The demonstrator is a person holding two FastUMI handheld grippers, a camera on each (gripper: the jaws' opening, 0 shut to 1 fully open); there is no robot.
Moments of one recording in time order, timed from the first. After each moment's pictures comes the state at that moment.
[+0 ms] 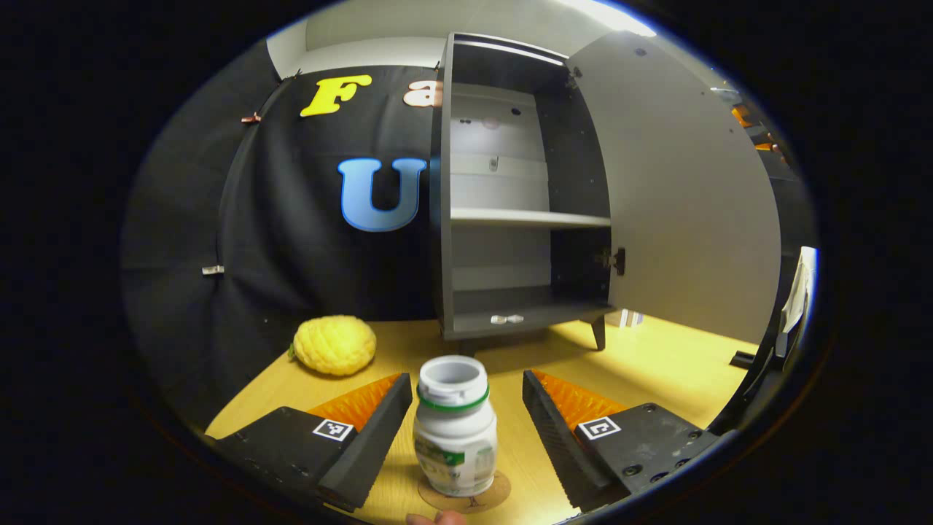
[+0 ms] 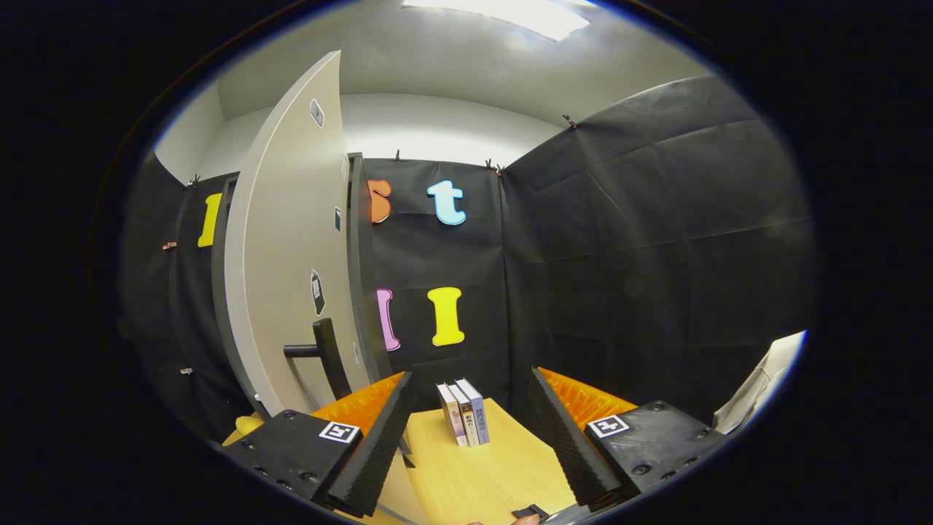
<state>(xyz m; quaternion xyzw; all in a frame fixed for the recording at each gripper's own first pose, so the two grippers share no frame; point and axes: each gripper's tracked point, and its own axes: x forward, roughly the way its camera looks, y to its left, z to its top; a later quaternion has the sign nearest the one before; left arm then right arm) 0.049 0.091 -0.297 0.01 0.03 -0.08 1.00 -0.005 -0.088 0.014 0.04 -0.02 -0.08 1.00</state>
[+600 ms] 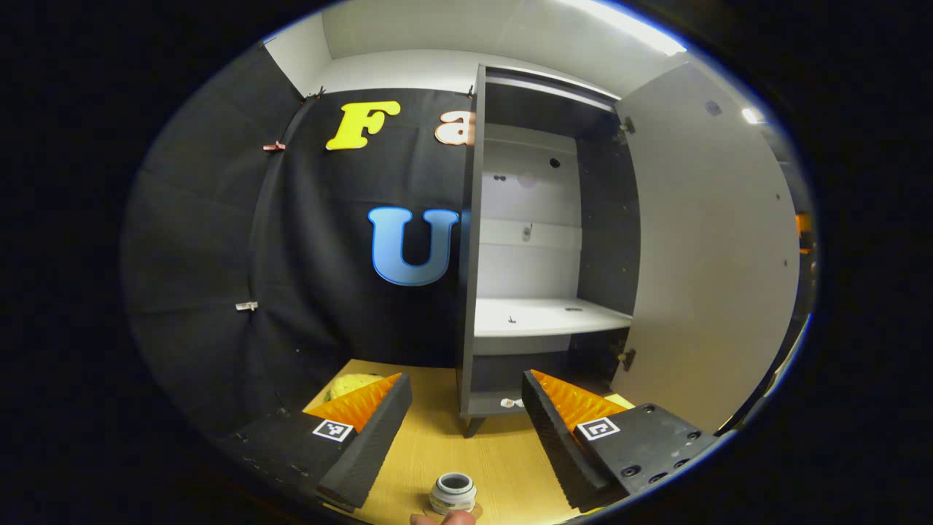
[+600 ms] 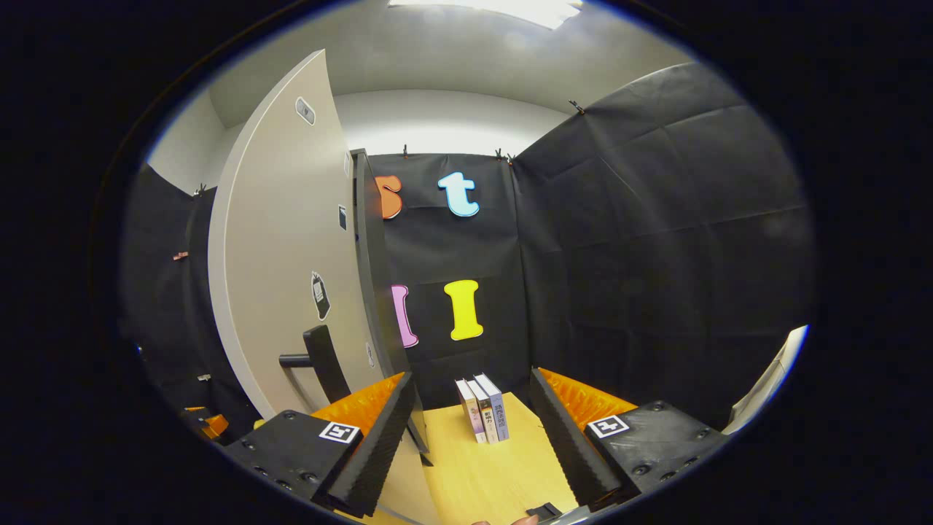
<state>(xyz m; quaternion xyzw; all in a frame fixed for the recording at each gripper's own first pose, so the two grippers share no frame) 0.038 0.103 -0.101 -0.03 0.02 0.00 1.00 0.014 -0.082 0.012 0.07 0.00 -0.04 1.00</state>
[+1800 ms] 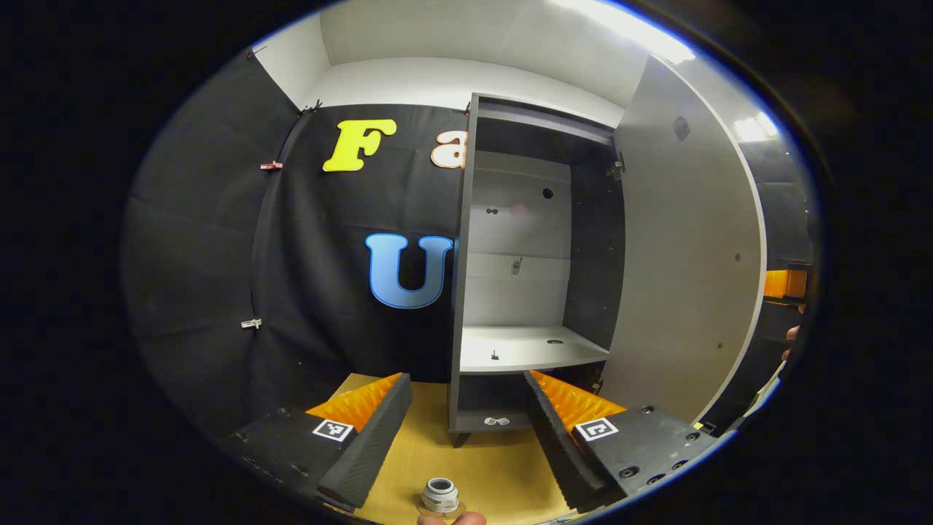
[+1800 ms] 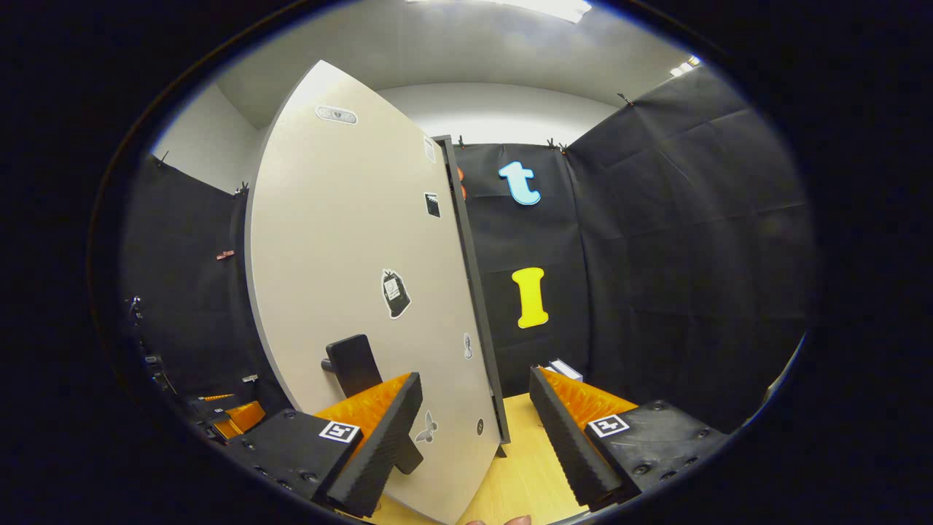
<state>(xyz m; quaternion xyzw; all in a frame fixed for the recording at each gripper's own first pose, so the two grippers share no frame) 0.007 0.084 -0.032 -0.03 0.00 -0.01 1.00 0.000 0.076 0.005 0.08 0.01 0.05 1.00</state>
